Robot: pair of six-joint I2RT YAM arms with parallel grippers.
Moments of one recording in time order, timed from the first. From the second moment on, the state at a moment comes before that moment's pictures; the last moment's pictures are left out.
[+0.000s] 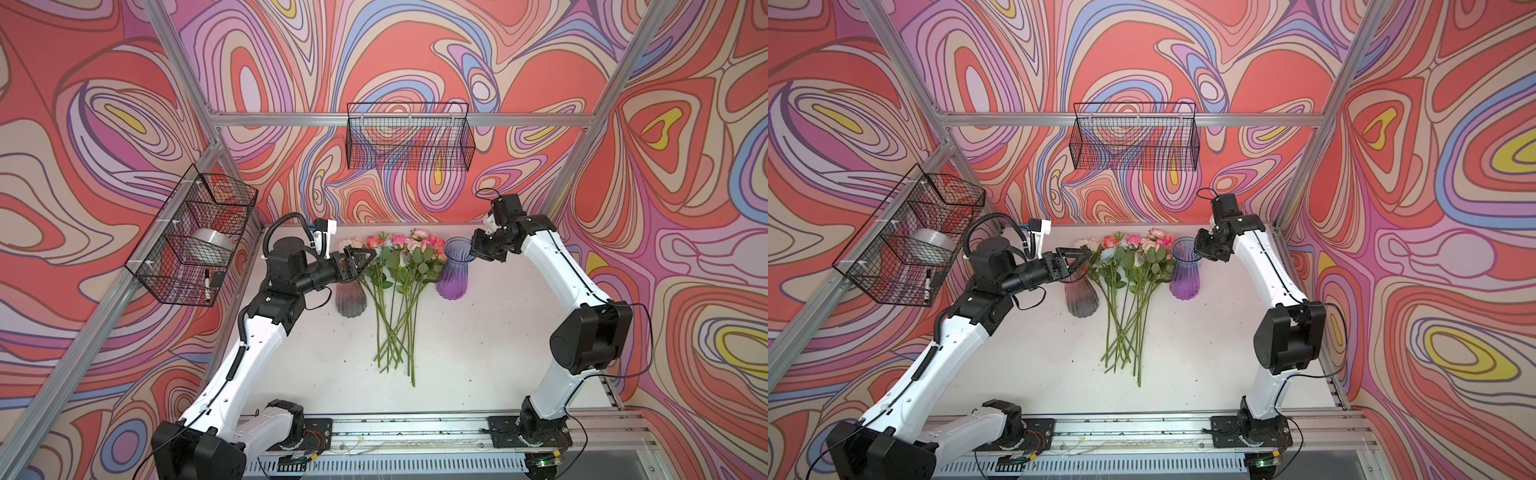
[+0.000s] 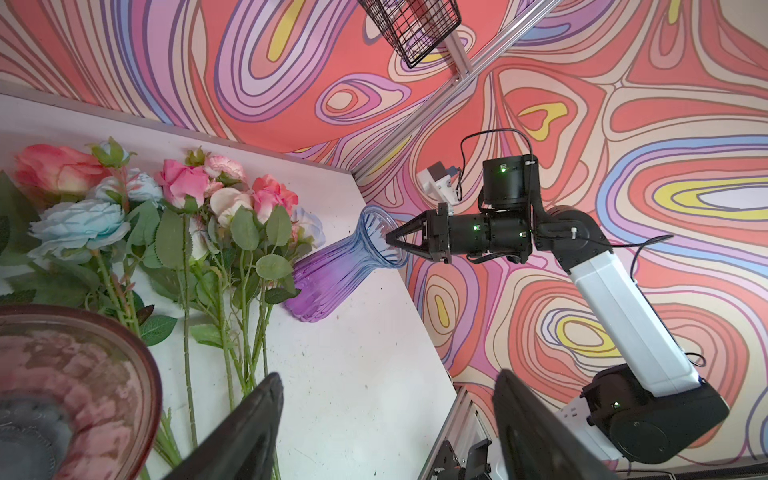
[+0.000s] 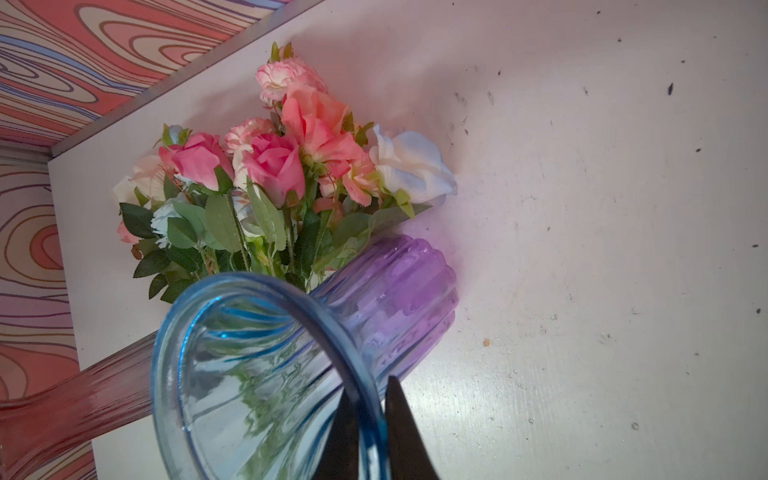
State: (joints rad) left arm -0.24 1.11 1.03 -0.13 0.69 -0.73; right arm 0.15 1.79 1.77 -1.03 -0.18 0.46
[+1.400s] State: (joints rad) left arm -0.24 1.16 1.02 -0.10 0.70 -0.74; right arm 0.06 1.41 1.36 -1.00 -0.27 0.49
